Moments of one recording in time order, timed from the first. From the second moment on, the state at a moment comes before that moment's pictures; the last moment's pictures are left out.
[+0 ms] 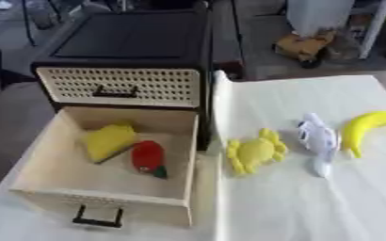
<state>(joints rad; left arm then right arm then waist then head) 0.03 0.39 0.26 -1.99 0.84 -0.82 -0.29 -0.46 -0.81 -0.25 -1.98 -0.27 -0.46 -0.16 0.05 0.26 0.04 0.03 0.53</state>
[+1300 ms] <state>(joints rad) 0.02 0.38 0.23 -1.99 0.80 -0.82 -0.29 -0.82 -0.98 -0.01 -1.50 -0.05 -0.73 0.35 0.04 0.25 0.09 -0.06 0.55</state>
